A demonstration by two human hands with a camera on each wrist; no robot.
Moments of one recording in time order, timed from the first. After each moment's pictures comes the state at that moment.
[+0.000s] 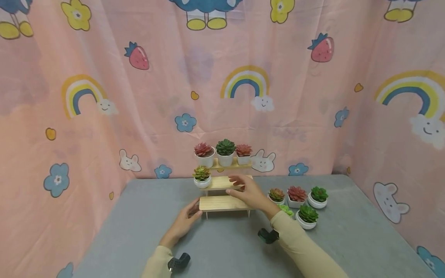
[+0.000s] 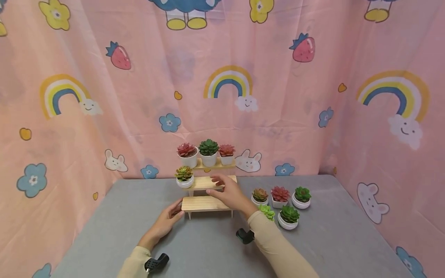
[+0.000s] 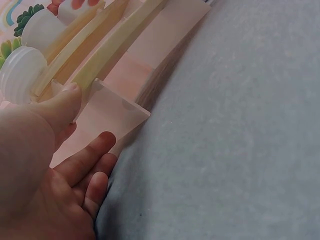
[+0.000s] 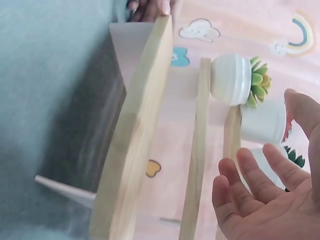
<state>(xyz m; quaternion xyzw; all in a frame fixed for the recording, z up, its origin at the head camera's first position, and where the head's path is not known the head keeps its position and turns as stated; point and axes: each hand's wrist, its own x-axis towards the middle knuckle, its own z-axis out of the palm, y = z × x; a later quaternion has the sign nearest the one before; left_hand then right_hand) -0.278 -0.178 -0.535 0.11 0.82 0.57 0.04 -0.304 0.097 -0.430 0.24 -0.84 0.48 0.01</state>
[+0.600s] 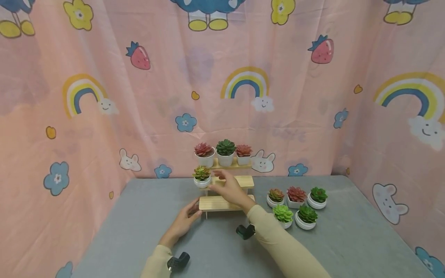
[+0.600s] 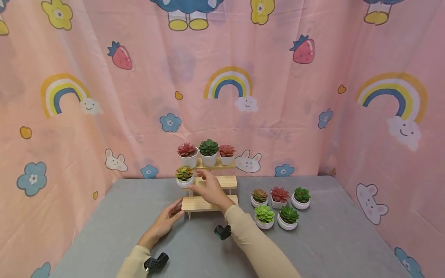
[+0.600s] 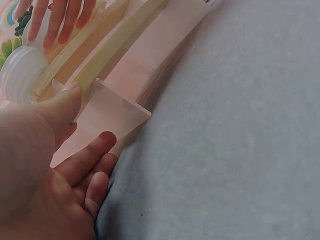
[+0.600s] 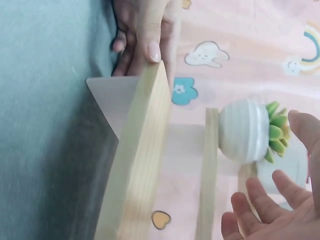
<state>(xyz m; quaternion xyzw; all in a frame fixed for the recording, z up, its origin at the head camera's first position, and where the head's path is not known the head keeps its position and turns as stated) -0.278 -0.179 -0.536 0.12 0.81 0.57 0.04 -0.313 0.037 -0.424 0.21 -0.81 0.54 0.01</state>
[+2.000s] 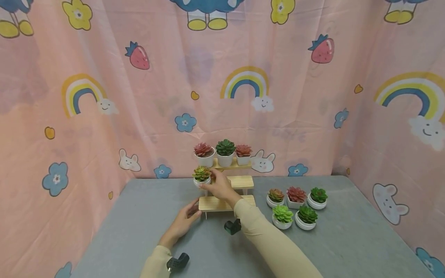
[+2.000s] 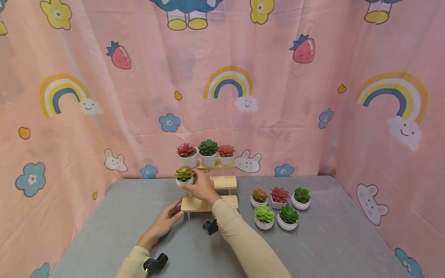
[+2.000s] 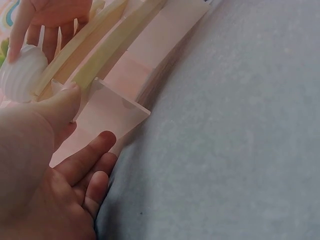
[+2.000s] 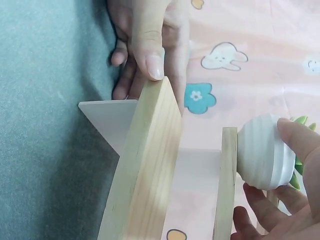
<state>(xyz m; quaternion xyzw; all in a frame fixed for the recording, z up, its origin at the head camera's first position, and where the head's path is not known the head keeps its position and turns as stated) -0.279 -0.180 -0.537 0.11 0.82 0.57 0.04 -0.332 0.006 -0.427 0.16 -0.85 0.49 -0.01</state>
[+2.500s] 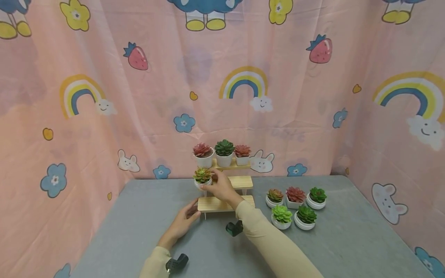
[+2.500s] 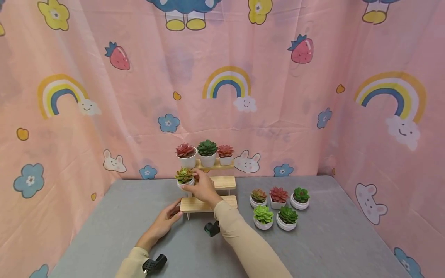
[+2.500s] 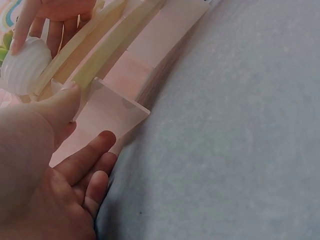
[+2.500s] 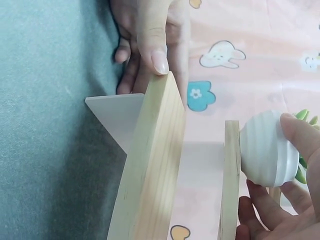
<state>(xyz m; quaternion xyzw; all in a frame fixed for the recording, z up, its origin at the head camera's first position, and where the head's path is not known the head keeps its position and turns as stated) -0.275 -0.177 -0.533 0.11 0.82 0.57 0.04 -0.329 0.013 -0.429 0.16 -0.83 0.53 -0.01</state>
